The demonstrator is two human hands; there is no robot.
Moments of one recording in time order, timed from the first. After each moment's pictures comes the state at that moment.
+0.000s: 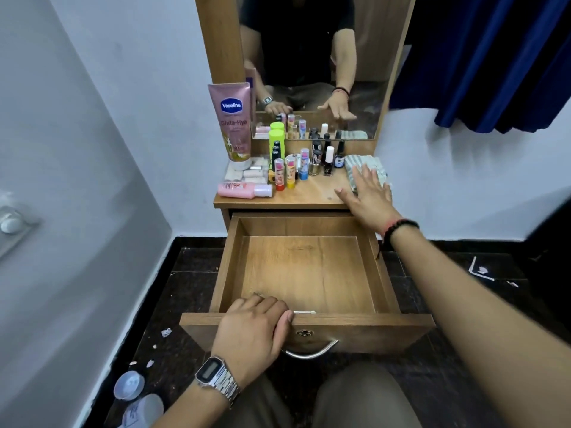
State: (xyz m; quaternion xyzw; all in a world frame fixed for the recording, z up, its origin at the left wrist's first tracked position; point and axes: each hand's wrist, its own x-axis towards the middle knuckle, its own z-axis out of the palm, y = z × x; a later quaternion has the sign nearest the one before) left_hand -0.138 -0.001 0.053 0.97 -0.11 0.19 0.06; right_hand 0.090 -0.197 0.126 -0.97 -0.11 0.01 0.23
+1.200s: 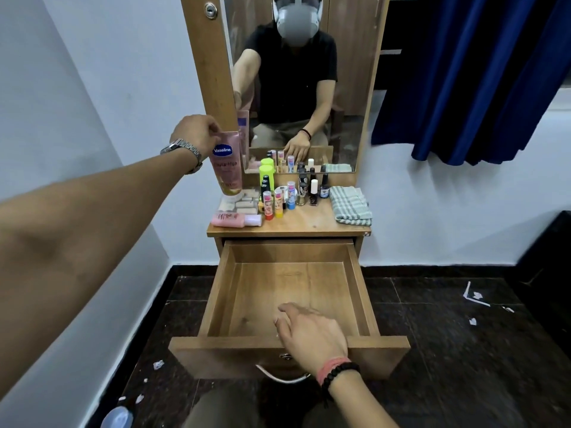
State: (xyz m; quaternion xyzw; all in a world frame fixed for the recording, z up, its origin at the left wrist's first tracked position) left_hand 0.108 0.110 0.273 0.95 0.10 0.26 0.17; right_hand -0.080 -0.153 0.070 -0.96 -0.21 0.05 0.20
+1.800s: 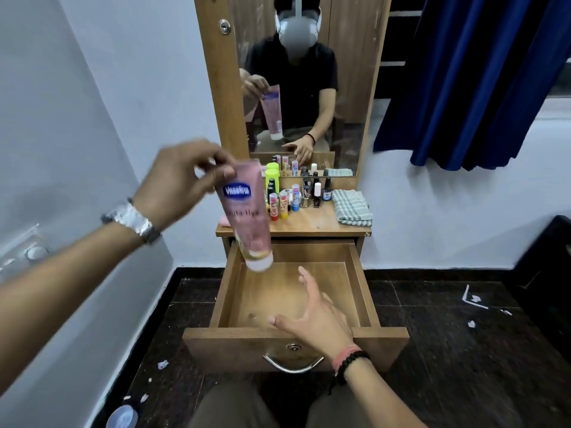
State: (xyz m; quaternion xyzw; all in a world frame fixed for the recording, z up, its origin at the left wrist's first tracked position) left_hand -0.071 0.072 0.284 0.89 -0.17 0.33 0.26; right_hand -0.085 -0.160 0.088 -0.92 -0.15 0.08 0.35
